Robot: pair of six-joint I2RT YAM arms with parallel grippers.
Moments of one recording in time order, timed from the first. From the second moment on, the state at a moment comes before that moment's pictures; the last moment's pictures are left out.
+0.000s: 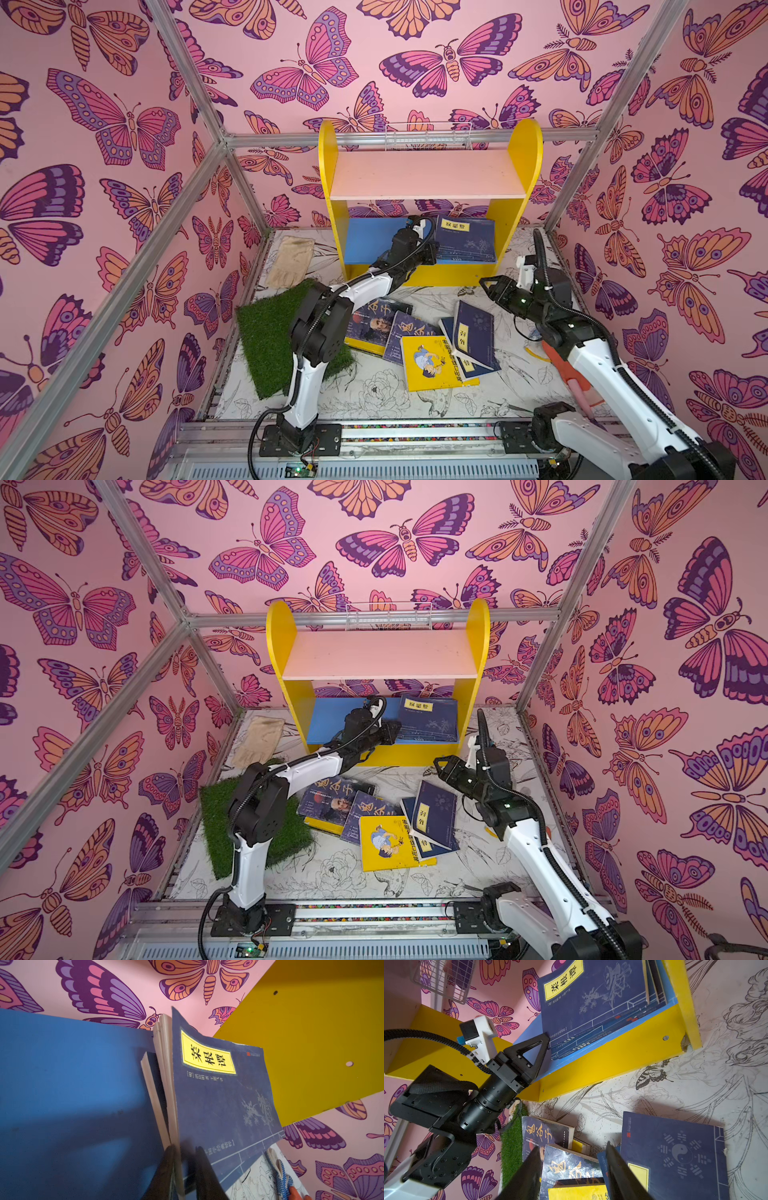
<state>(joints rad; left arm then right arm) -0.61 2.09 1.55 0.24 0.17 -0.54 0.23 0.98 0.78 -0.27 -0.28 0.81</state>
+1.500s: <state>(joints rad) -0.62 1.90 1.35 0.27 0.06 -0.52 0.17 0.97 0.73 -0.39 -0.22 0.77</state>
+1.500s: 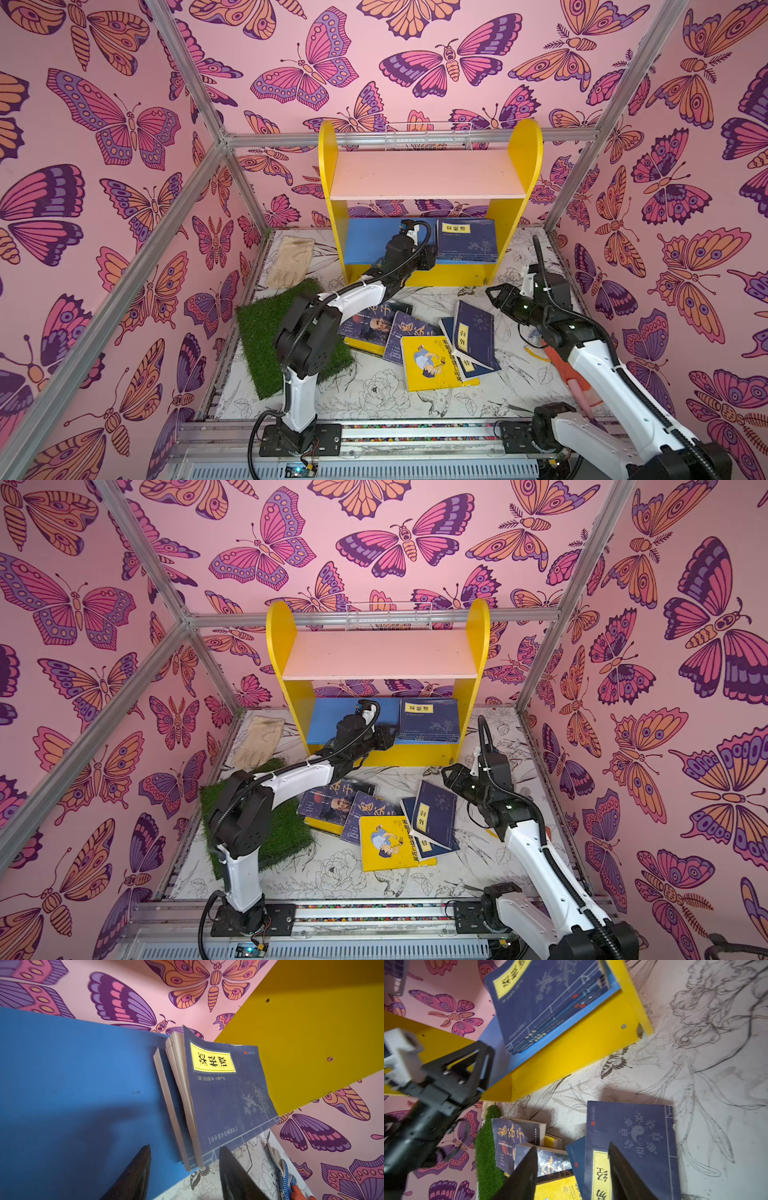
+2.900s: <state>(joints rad) -0.85 1.92 1.11 0.08 0.21 -0.42 0.20 1.30 0.50 -0.18 -0.49 0.72</state>
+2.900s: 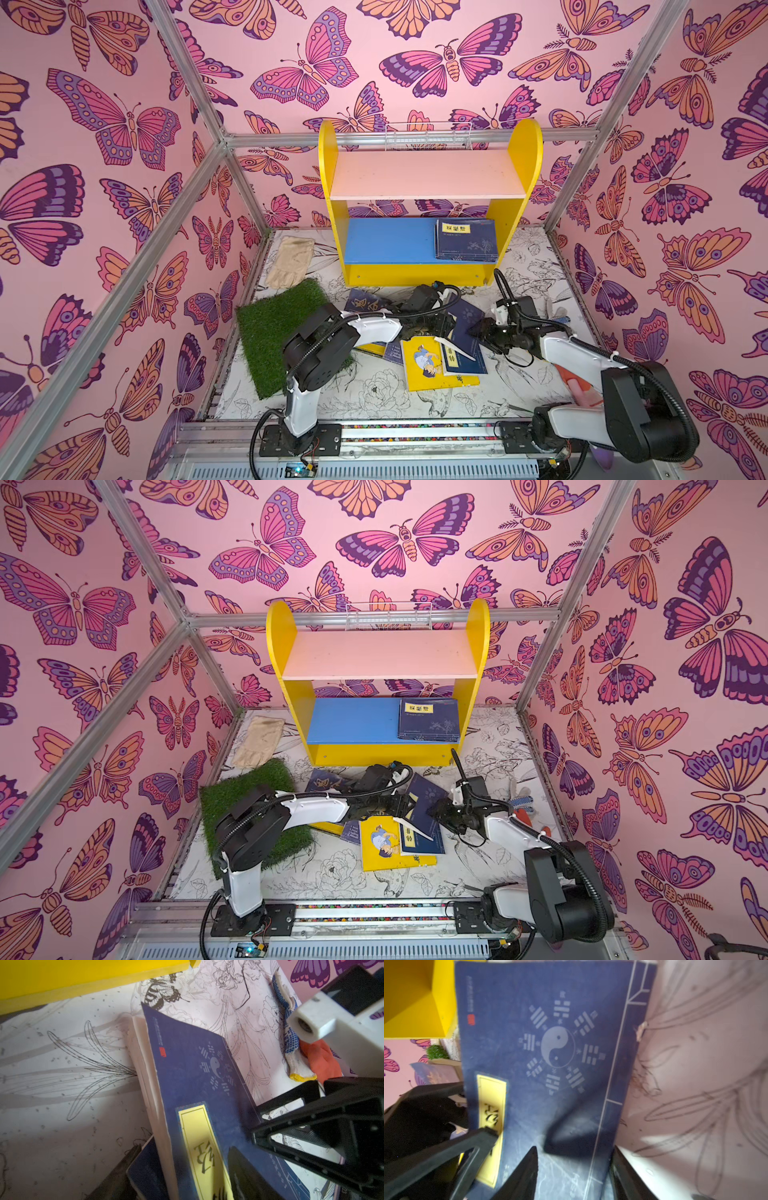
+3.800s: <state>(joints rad) -0.82 1.88 1.01 0.24 0.23 -0.48 0.20 1.22 0.47 0.08 -0.56 0.83</state>
